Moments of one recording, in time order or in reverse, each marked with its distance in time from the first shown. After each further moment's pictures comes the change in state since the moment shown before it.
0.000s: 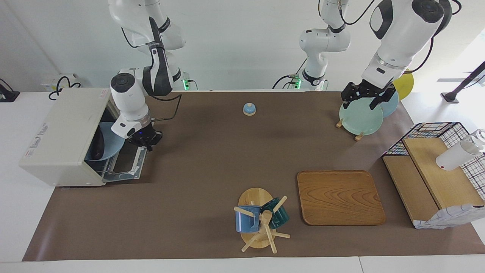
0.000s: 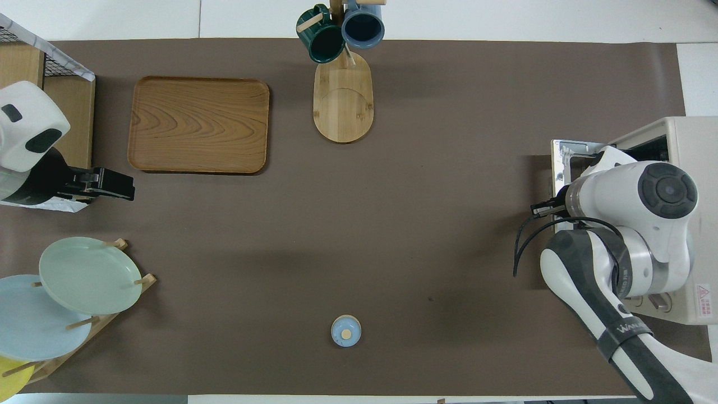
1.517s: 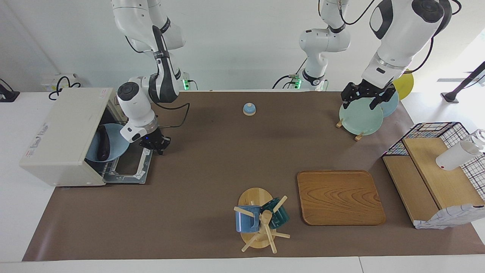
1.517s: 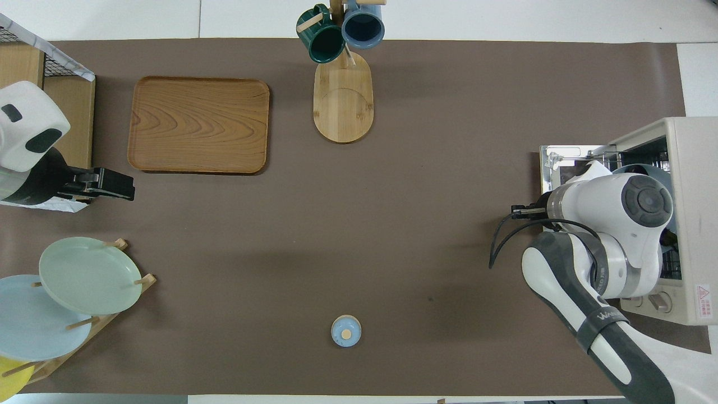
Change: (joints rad) left arm 0.000 0.000 0.000 0.000 0.000 0.000 0.000; right arm 0.081 0.026 -0.032 -0.018 0.165 0.030 0.111
